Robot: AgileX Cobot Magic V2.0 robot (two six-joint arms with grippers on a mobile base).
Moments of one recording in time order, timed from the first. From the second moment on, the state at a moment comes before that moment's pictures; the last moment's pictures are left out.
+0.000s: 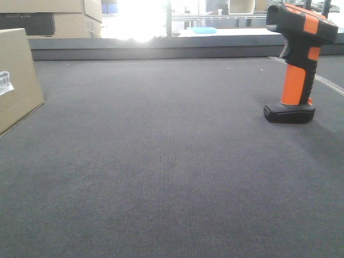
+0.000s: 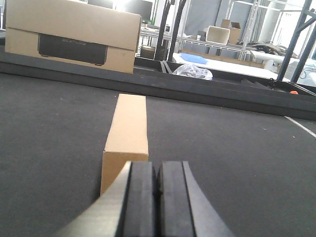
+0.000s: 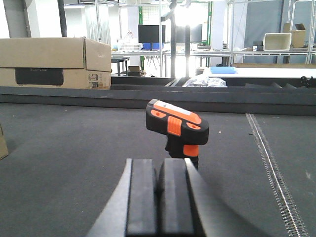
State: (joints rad) left arm -0.02 0.01 -0.35 0.05 0.42 -0.19; right arm 0.15 0.00 -0.19 0.08 0.18 0.01
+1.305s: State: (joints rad) left arm -0.02 0.01 -0.35 0.05 0.42 -0.19; right arm 0.00 0.00 0.00 0.08 0.02 -0.01
